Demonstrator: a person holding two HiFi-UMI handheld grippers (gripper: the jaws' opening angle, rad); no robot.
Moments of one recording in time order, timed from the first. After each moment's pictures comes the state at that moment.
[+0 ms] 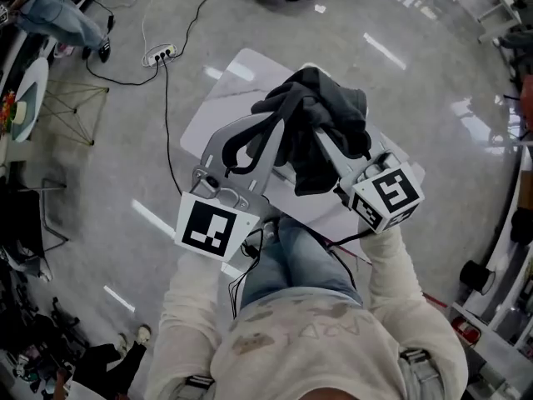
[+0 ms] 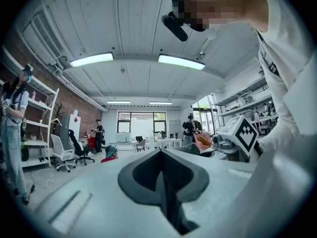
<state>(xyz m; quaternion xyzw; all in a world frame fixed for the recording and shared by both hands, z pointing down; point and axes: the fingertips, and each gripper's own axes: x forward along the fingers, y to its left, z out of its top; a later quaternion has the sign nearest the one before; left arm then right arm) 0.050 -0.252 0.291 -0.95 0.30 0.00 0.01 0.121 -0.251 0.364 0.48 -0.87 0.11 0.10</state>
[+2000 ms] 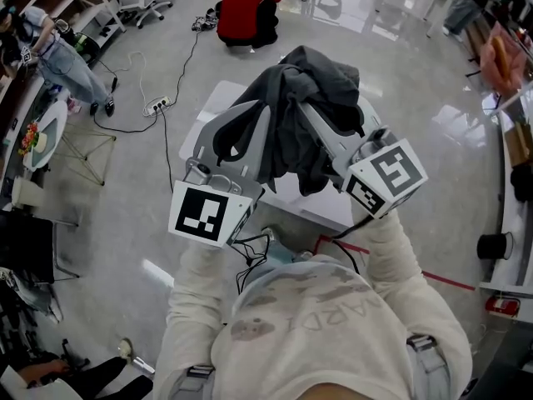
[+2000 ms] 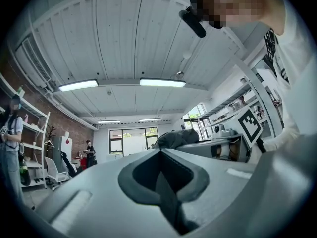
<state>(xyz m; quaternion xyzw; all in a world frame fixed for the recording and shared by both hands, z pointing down) 0.067 -0.007 0.133 -0.96 0.27 0.06 0.09 0.130 -0.010 0.146 0.52 -0.85 -0.05 -0.02</state>
